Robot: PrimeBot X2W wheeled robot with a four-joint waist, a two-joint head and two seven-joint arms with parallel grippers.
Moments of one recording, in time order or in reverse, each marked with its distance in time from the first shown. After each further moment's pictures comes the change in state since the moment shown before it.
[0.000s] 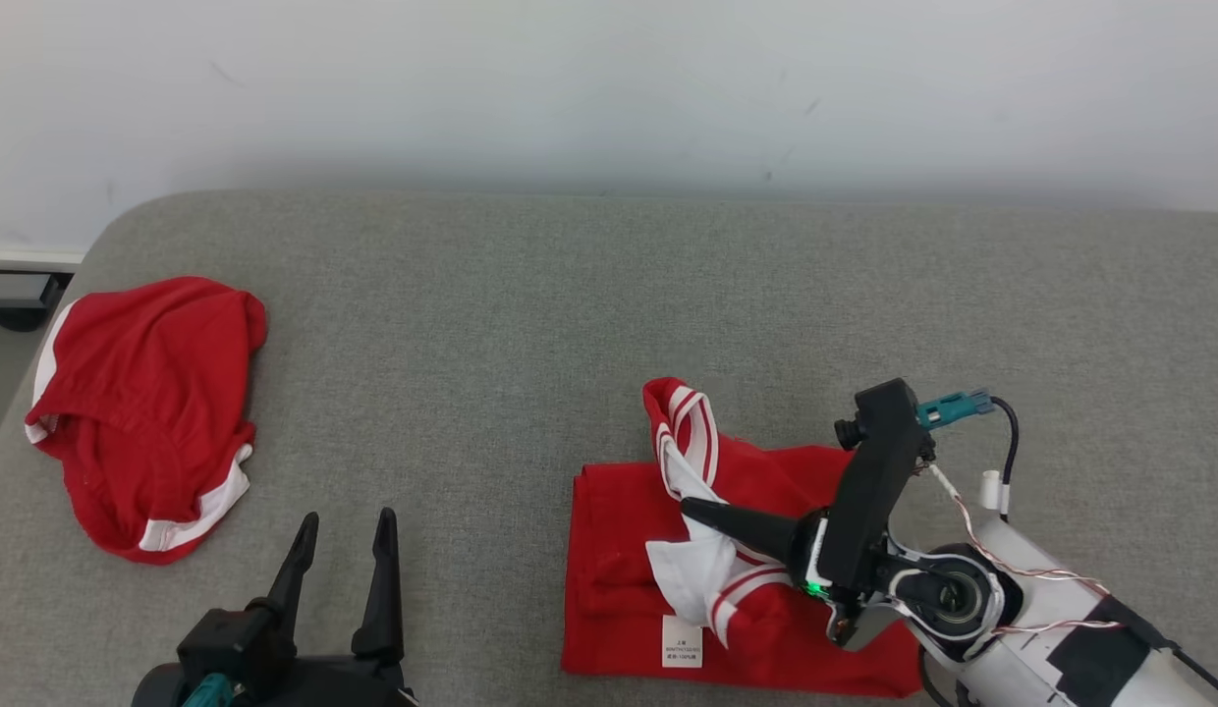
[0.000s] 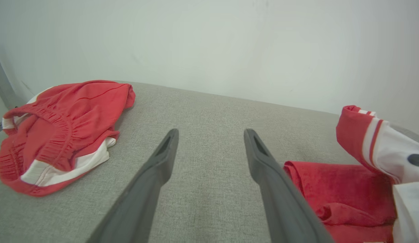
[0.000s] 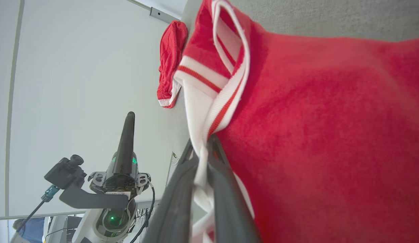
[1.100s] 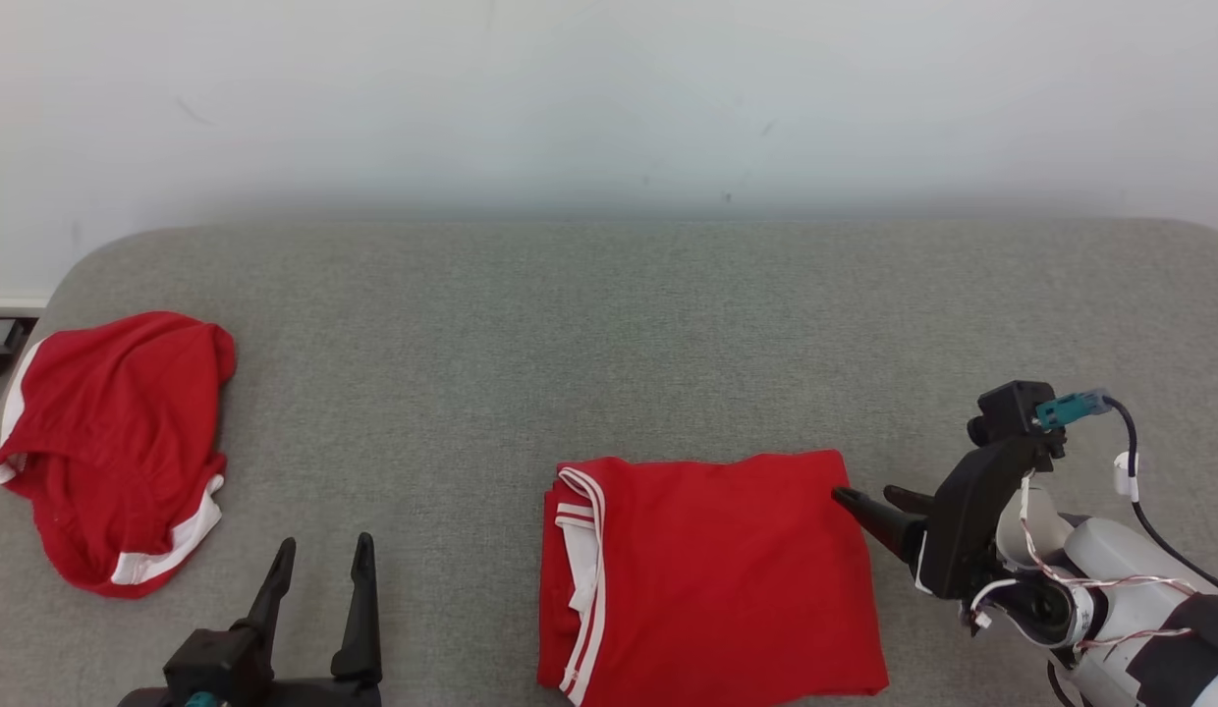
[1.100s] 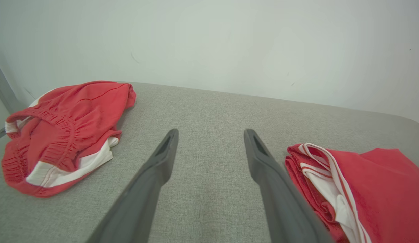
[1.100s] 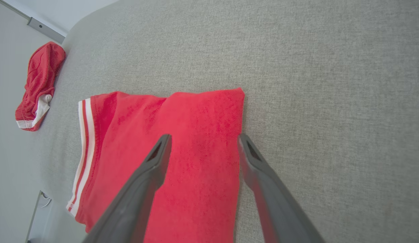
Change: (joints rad) left arm 0.023 0.019 0.026 0.031 0.017 0.001 0.000; right arm -0.036 -0.155 0.076 0.151 -0.318 -0.066 -0.168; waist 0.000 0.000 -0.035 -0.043
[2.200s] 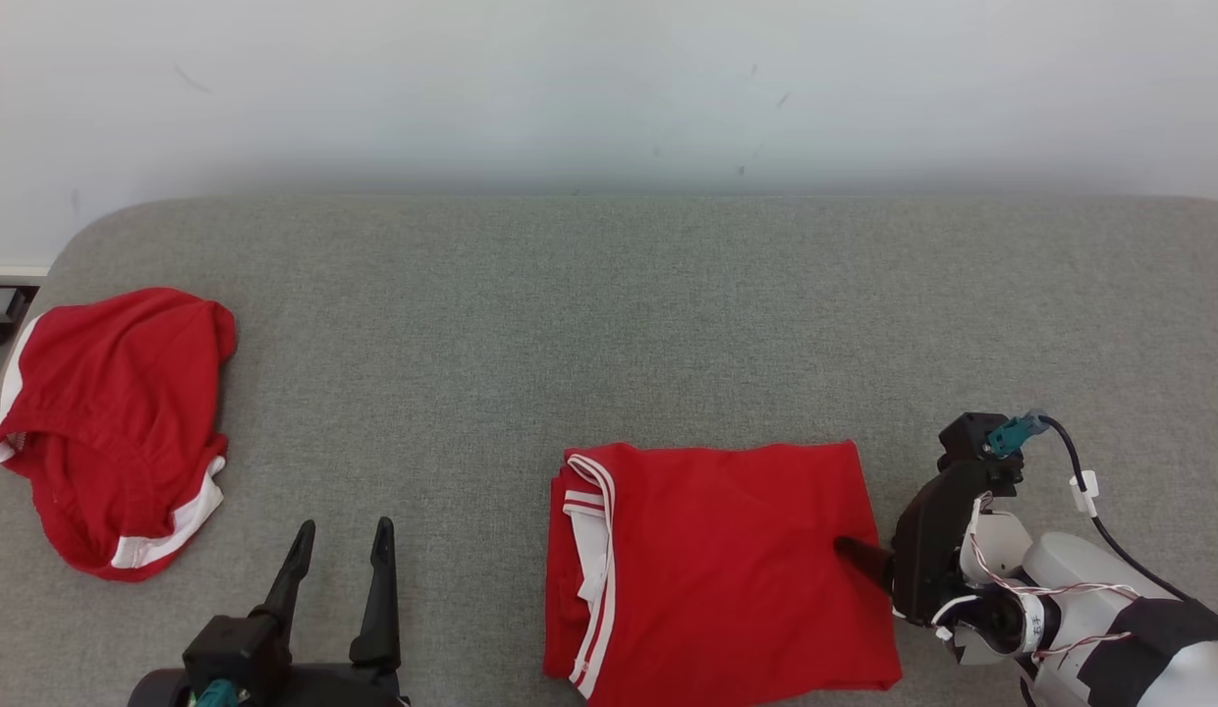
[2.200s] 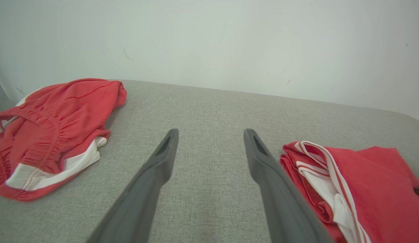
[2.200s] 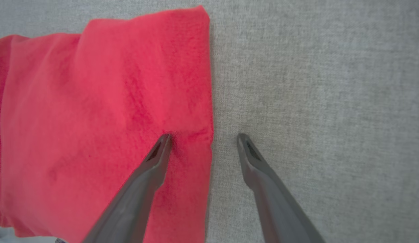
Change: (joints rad) left arm -0.016 -0.019 -0.017 -0.014 0.021 0.000 0.000; right arm -0.040 0.073 0.097 0.168 -0.074 -0.118 0.091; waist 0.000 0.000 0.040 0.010
